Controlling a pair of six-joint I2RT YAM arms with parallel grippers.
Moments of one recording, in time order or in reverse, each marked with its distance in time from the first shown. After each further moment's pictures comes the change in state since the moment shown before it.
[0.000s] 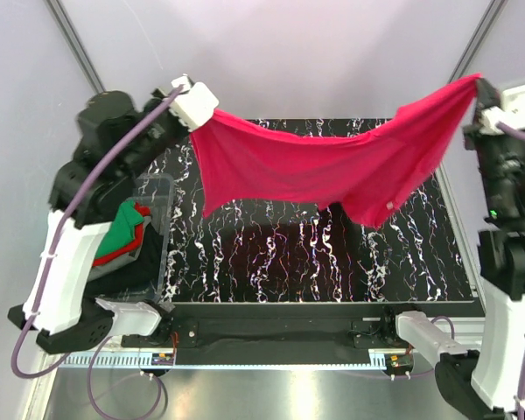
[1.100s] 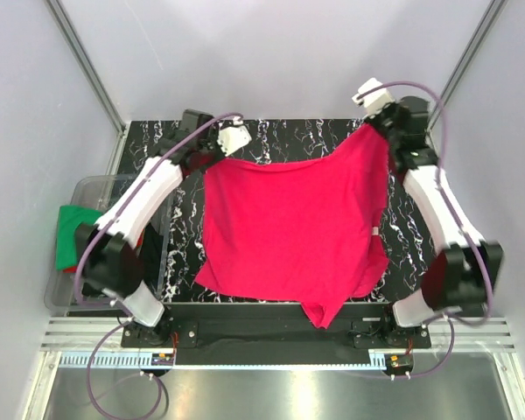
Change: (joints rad) left arm 0.193 0.296 -0.446 0.148 0.071 0.084; right arm -0.001 0.476 -0.399 0.347 -0.002 -0.272
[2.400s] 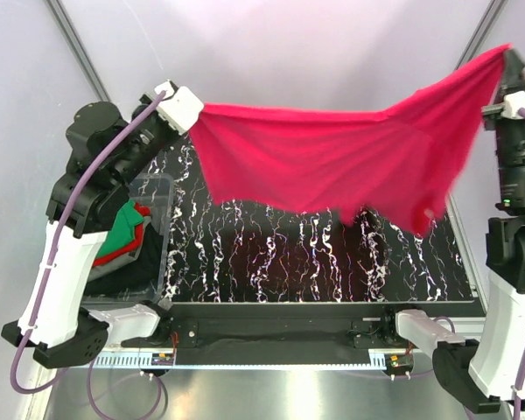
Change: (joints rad) left arm -0.115 -0.398 0.281 0.008 0.037 -0.125; right arm -0.031 -0.413 0.529 -0.299 -0.005 0.247
